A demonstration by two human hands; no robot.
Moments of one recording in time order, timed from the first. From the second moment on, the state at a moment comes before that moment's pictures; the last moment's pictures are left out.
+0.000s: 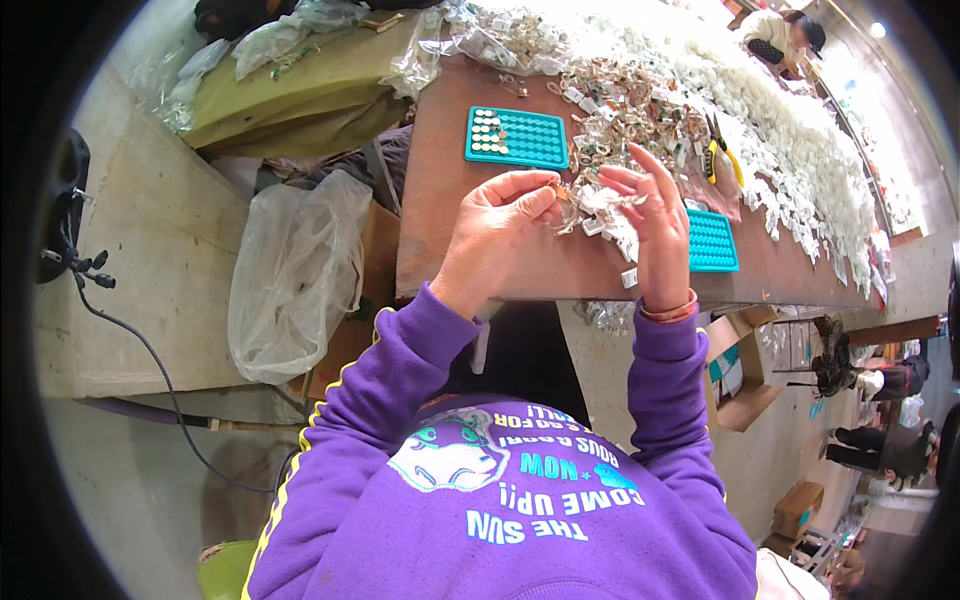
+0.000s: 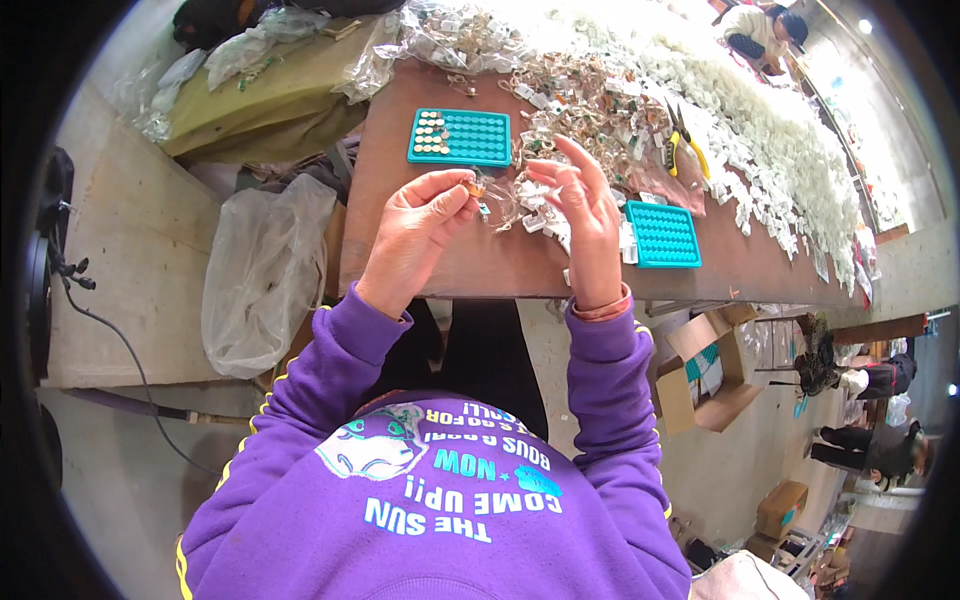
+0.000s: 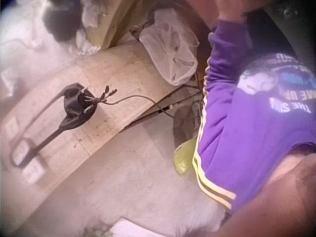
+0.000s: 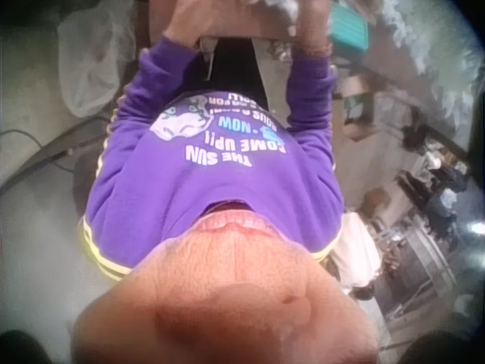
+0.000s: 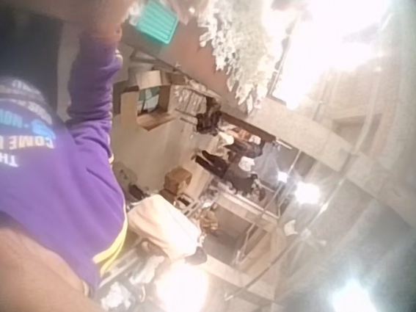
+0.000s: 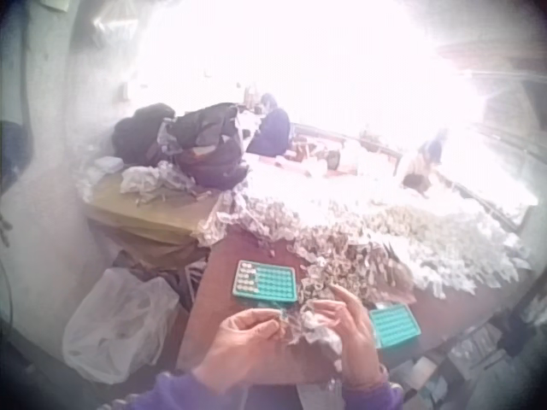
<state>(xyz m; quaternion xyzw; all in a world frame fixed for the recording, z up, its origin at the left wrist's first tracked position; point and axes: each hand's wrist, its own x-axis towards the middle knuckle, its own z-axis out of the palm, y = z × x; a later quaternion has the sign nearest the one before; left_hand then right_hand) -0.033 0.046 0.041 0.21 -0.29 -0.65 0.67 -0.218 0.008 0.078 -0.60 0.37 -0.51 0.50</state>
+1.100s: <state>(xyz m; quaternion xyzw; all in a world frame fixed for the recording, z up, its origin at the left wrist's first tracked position) -0.028 0.054 0.044 0.32 -0.46 -0.56 0.61 -0.214 0.033 0.083 -0.47 0.35 -0.25 0.77</state>
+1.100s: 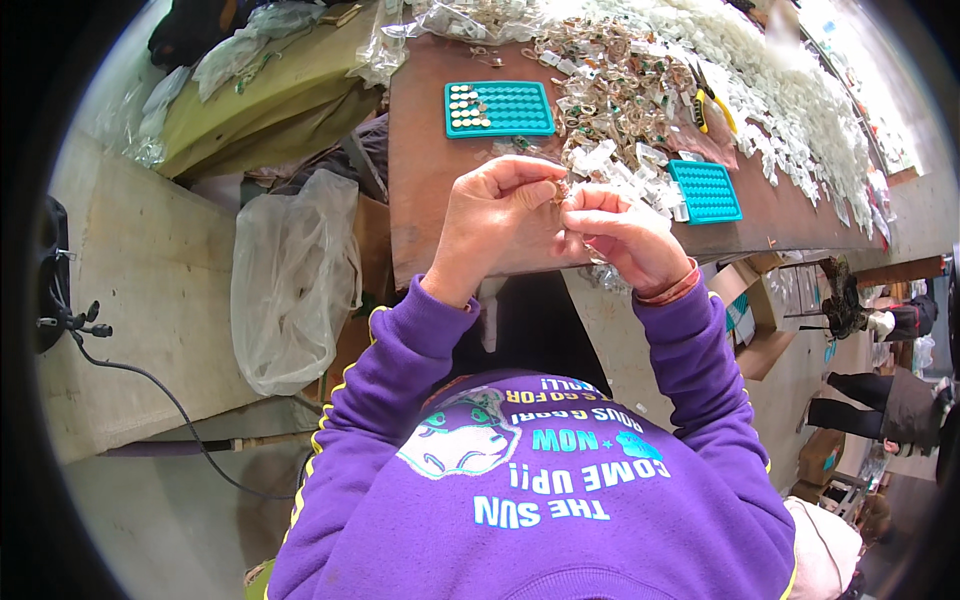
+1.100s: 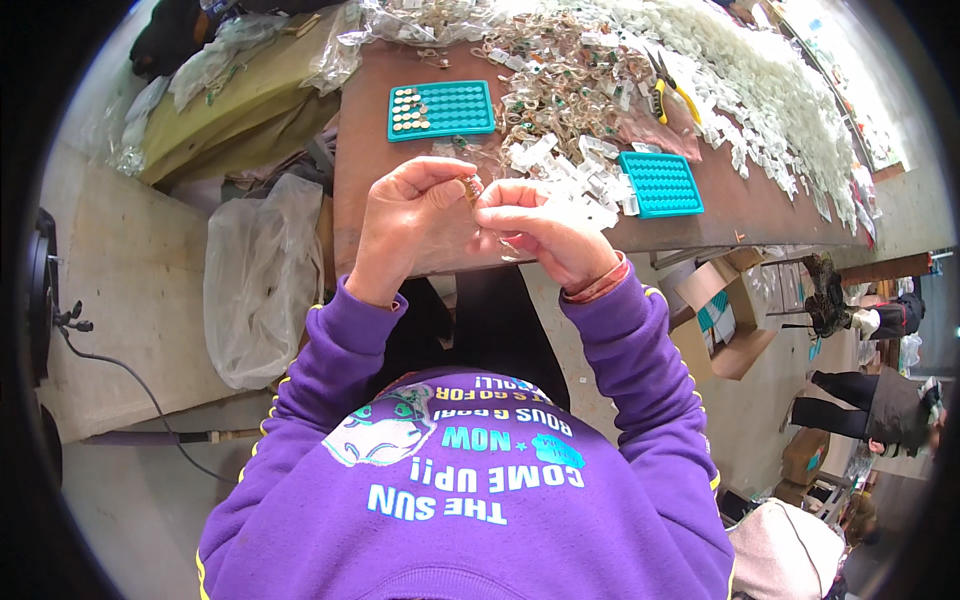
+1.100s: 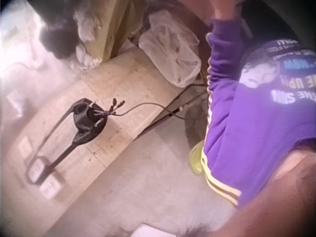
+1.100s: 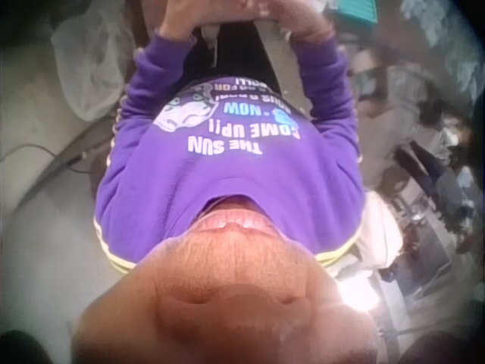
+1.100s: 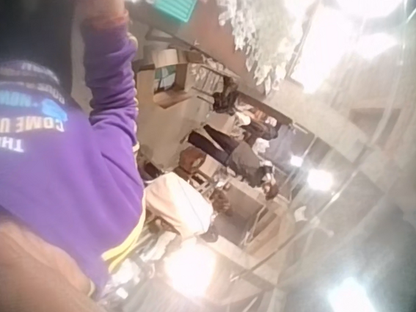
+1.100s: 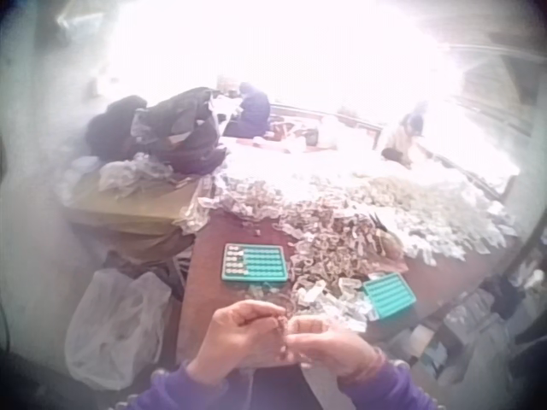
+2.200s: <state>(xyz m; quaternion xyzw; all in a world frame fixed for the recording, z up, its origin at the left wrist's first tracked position) -0.080 -0.054 0.052 0.45 -0.70 -0.28 0.49 -0.263 0.050 0.075 -0.45 0.41 -0.60 0.53</state>
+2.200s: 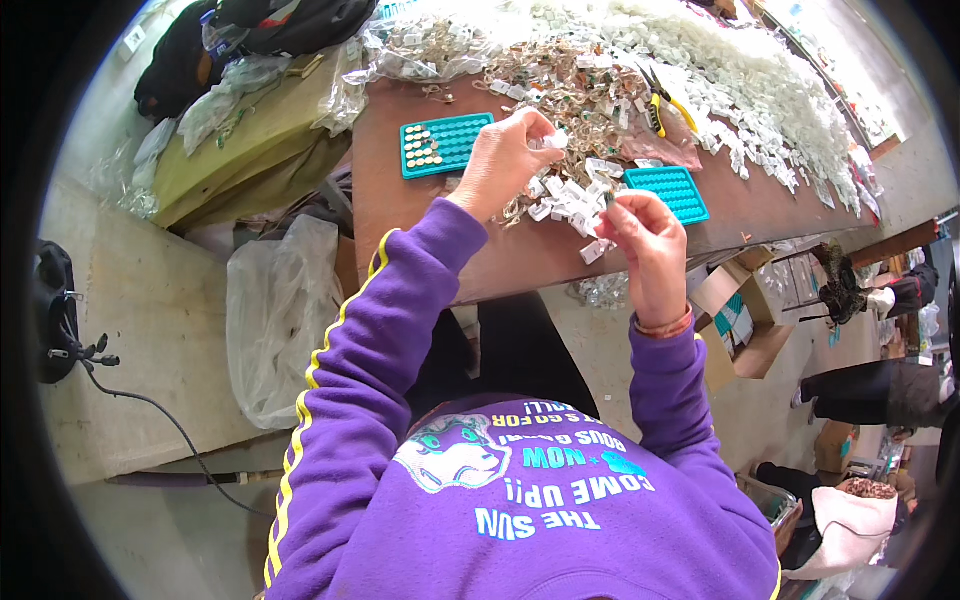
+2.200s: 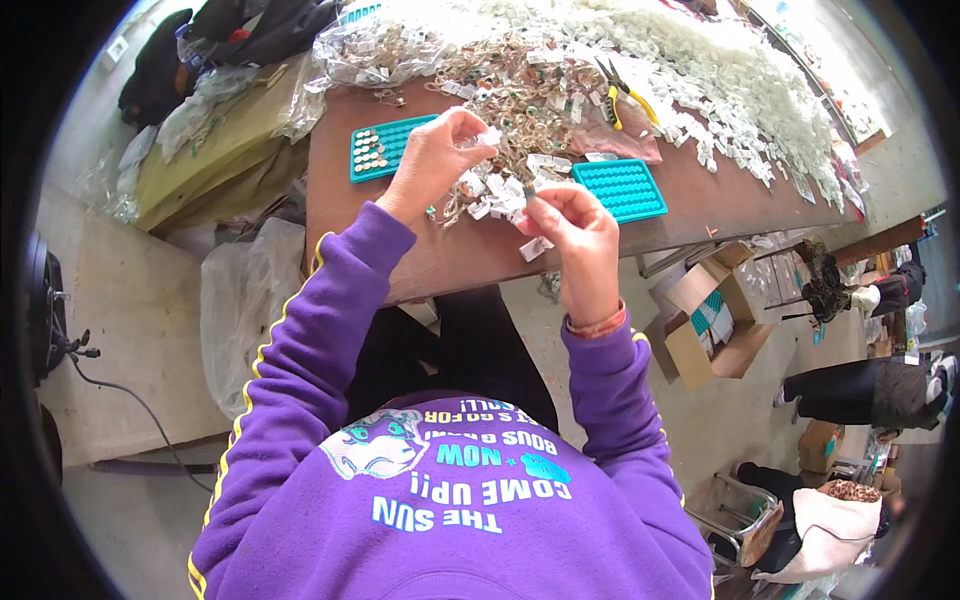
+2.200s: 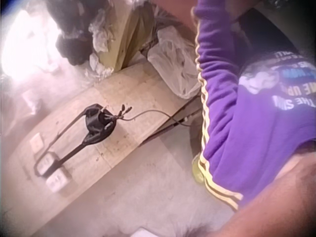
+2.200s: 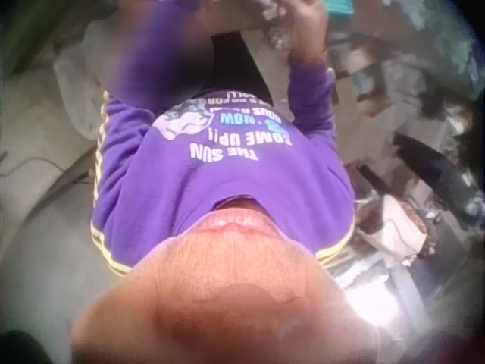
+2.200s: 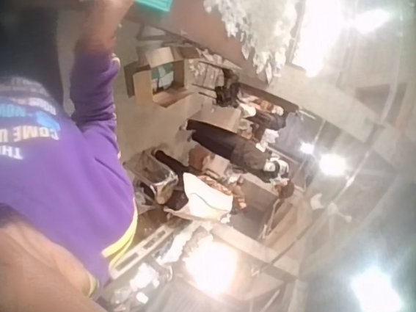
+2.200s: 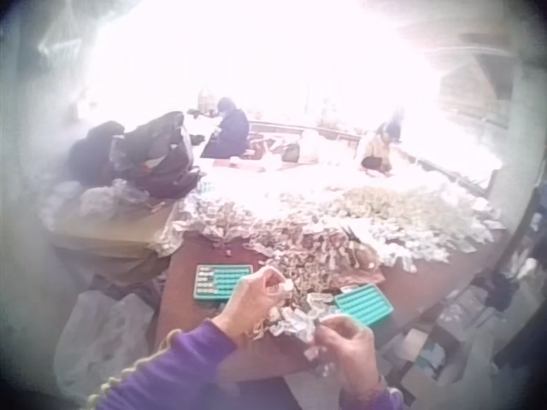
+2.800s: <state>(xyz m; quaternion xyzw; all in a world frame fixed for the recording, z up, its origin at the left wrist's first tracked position) -0.016 0.020 0.040 0.31 -0.47 -0.55 0.62 -0.192 -0.004 0.069 -0.44 0.28 -0.39 0.76</state>
